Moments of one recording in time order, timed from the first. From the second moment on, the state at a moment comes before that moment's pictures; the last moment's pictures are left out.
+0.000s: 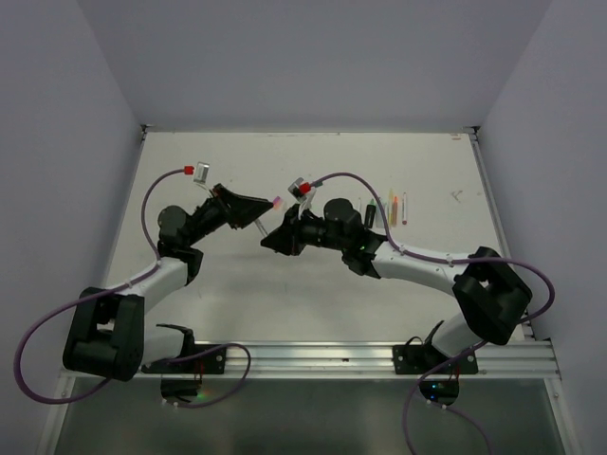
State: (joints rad) left arm -0.18 1.26 0.46 1.03 0.78 -1.03; right arm 0.87 1.53 0.89 0.47 -0.38 0.50
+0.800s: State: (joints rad) left arm -0.17 1.26 0.46 1.14 0.83 -1.09; right arm 0.82 1.53 0.86 0.58 -0.53 0.54
